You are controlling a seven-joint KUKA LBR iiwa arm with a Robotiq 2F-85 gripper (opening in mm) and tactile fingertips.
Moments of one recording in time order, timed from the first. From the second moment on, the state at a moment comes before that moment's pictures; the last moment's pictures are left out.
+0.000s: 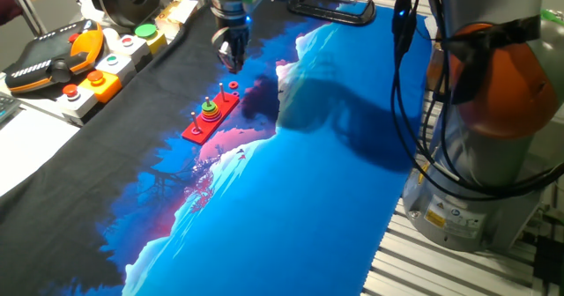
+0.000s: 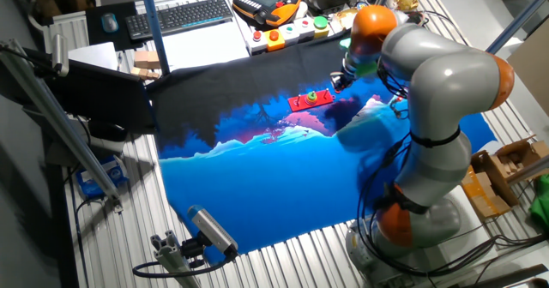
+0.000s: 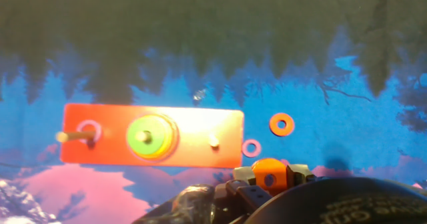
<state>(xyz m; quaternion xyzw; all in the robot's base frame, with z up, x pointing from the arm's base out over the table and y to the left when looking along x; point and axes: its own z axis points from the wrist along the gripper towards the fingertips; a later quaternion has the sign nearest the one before) 0.573 -0.104 0.115 -0.03 1.00 -0.02 0.05</state>
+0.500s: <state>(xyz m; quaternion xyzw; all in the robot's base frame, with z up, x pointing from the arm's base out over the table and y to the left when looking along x) 0.575 -0.118 0.082 -0.04 1.00 -0.01 0.06</state>
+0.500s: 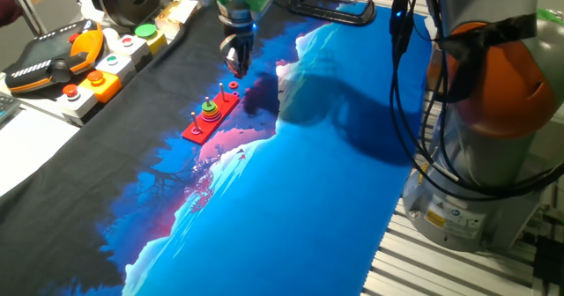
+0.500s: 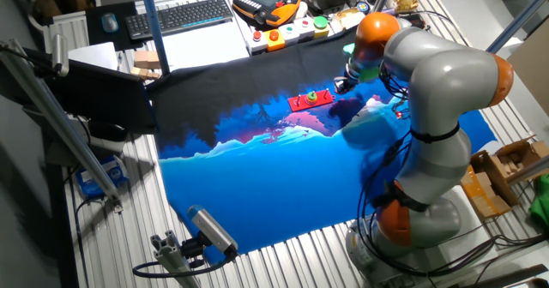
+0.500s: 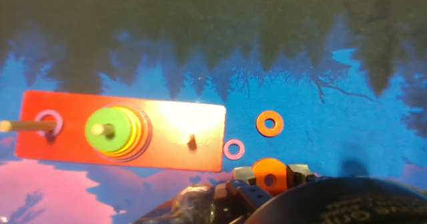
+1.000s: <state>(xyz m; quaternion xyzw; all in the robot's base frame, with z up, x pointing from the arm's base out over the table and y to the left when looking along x) 0.579 -0.122 0.058 -0.06 1.00 -0.01 0.06</state>
